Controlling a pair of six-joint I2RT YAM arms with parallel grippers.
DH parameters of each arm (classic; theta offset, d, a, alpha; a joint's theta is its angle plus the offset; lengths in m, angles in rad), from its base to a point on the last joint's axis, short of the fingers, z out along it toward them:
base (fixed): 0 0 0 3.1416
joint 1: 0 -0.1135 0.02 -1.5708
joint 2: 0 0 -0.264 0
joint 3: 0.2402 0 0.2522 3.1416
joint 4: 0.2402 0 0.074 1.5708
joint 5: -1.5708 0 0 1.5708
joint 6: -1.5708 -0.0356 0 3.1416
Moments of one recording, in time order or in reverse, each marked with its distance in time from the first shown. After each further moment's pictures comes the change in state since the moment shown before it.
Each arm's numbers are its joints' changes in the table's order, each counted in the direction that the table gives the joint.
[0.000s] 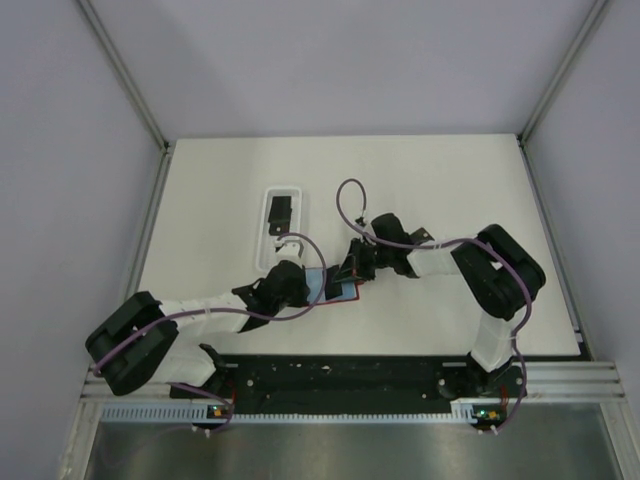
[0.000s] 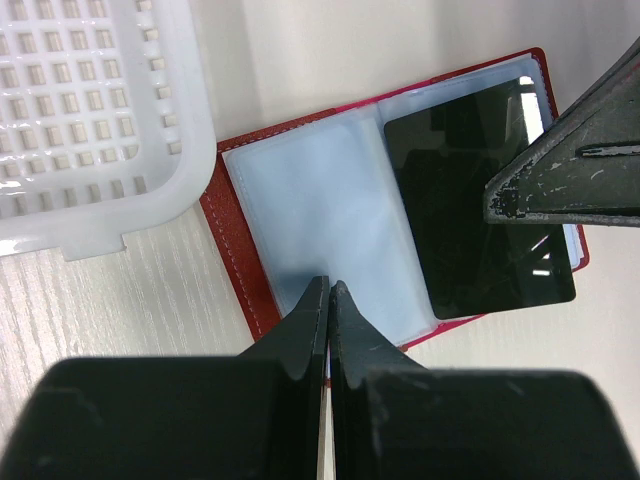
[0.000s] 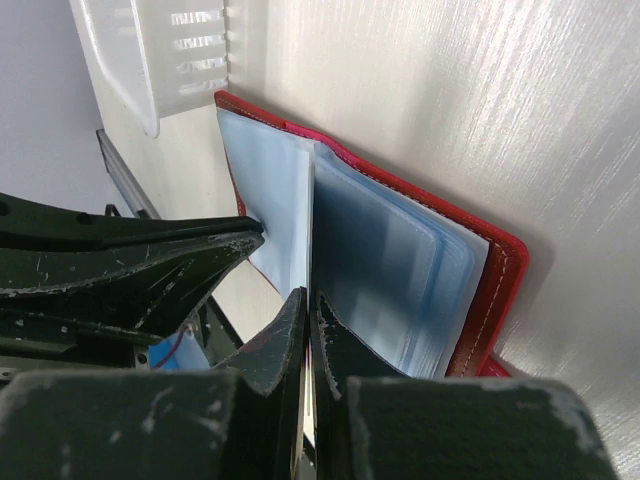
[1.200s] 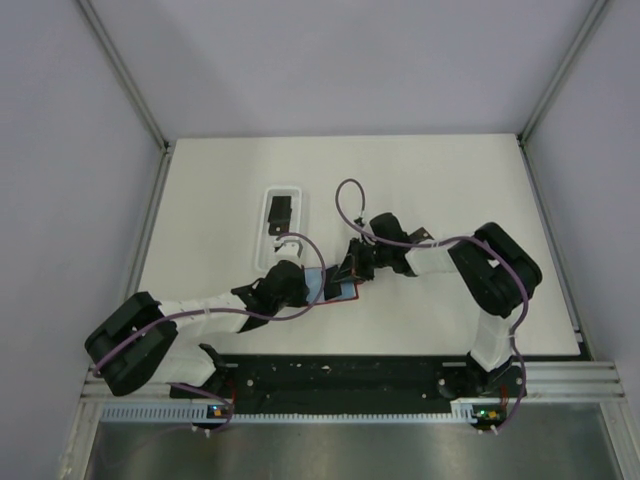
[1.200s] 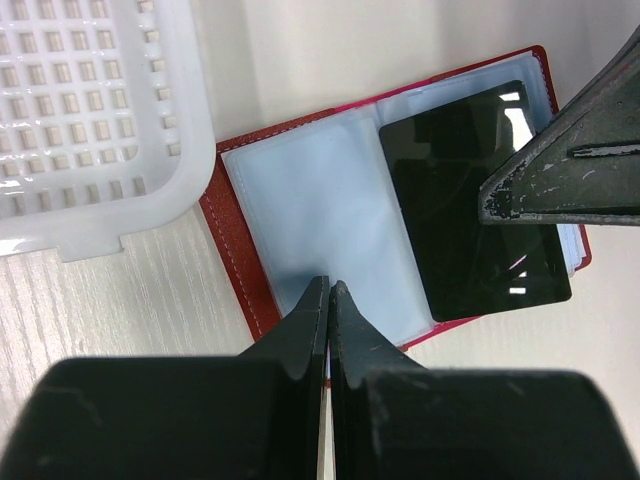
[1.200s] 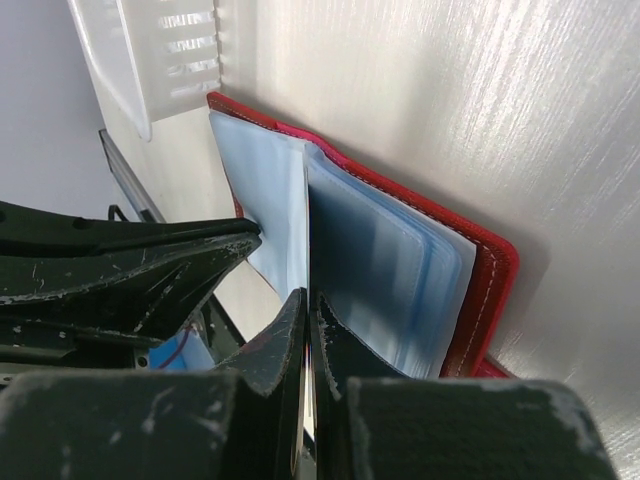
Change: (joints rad) left arm -0.005 0.005 -0.003 0.000 -0.001 0.000; right arm 0.000 -0.019 0.011 0.005 0.012 -0.015
